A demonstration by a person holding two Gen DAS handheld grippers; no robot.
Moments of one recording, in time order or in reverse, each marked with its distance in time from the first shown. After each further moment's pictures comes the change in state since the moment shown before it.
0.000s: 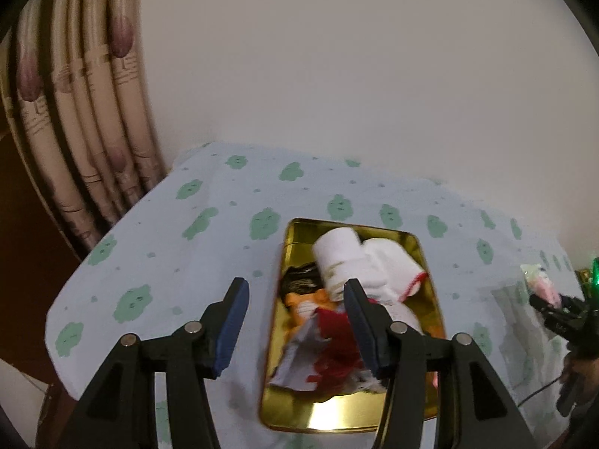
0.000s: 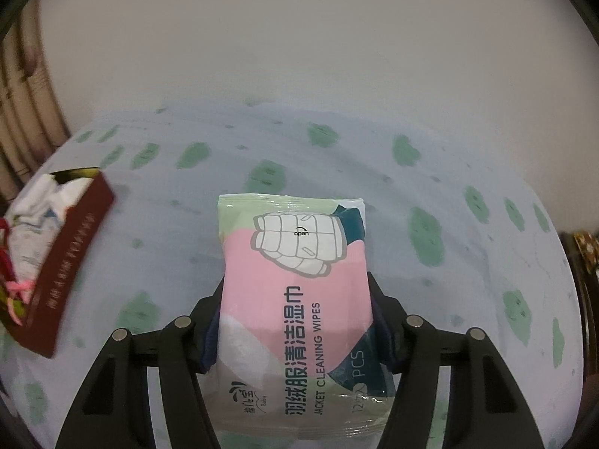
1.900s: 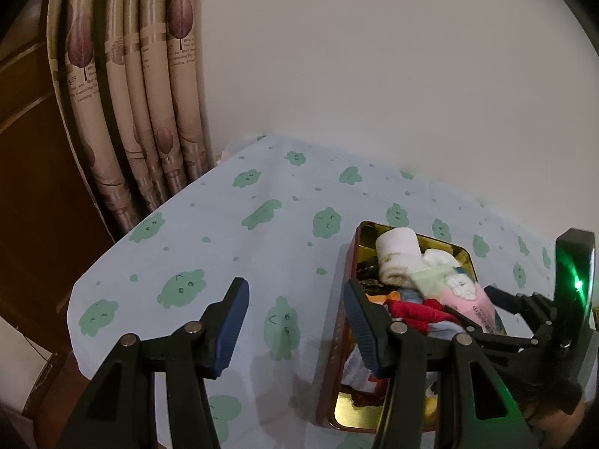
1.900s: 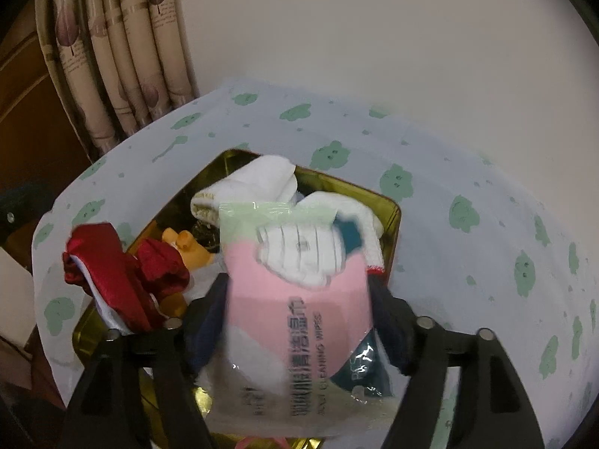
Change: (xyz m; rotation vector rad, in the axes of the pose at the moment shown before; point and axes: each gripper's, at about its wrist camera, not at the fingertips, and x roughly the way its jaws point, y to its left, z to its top) left arm 0.000 0.053 -0.012 -0.128 -0.016 0.102; right arm 0.012 0.249 0.038 -0.273 0.015 0.251
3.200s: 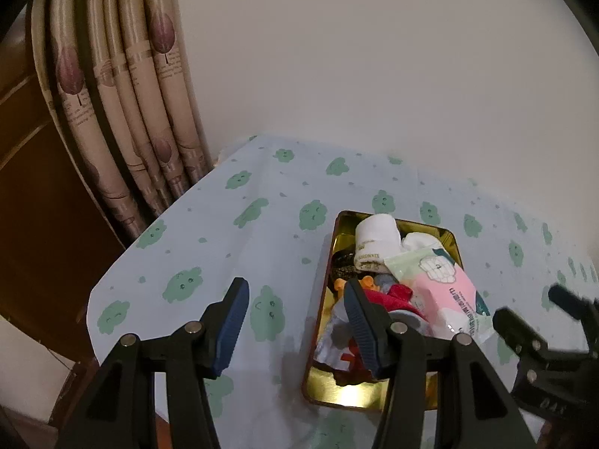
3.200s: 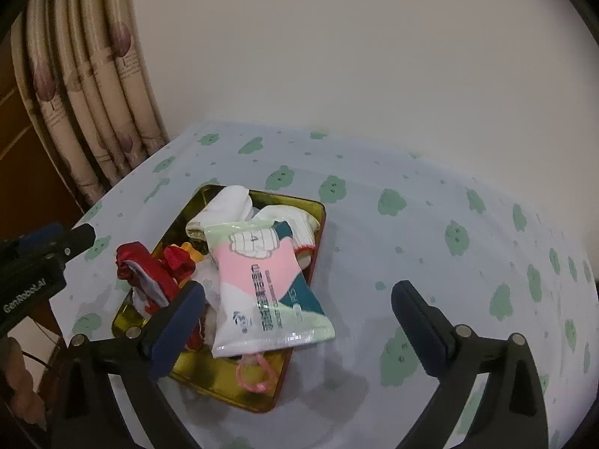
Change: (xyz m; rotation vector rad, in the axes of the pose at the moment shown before) left arm -0.028 -0.041 0.002 0.072 0.034 0.054; right arm -0.092 -0.024 -0.025 0.193 -0.060 -0.081
